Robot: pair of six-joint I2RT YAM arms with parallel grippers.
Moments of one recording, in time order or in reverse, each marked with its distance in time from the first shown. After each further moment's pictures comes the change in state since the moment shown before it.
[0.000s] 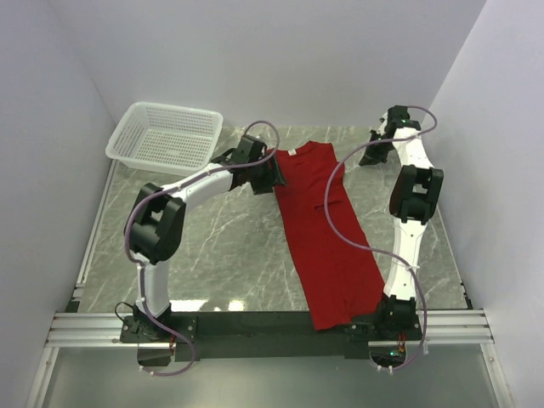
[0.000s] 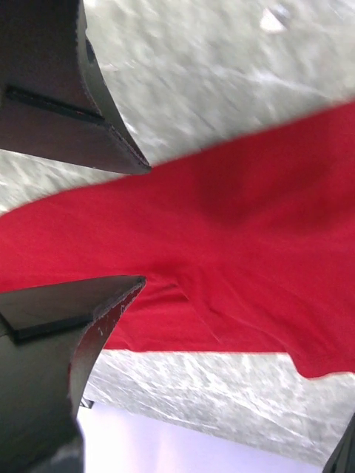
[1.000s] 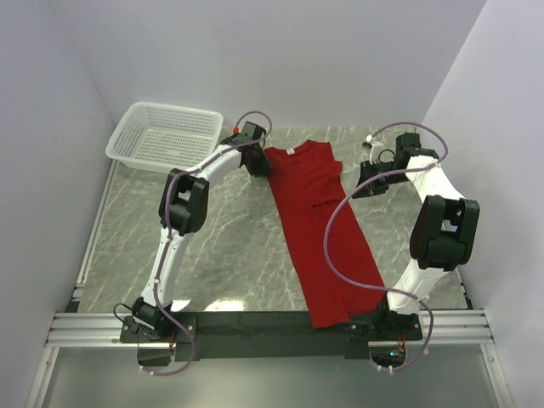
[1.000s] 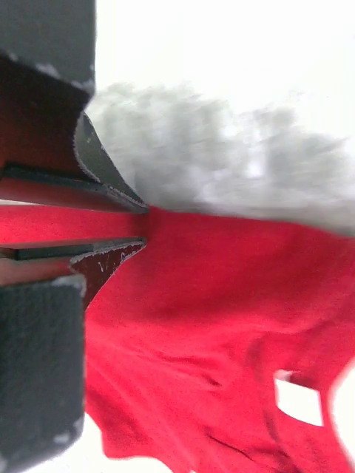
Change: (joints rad) left arm 0.096 0.478 0.554 -0.232 -0.144 -0.056; right arm -0.014 -0.740 -0.892 0.056 -0.422 -0.673
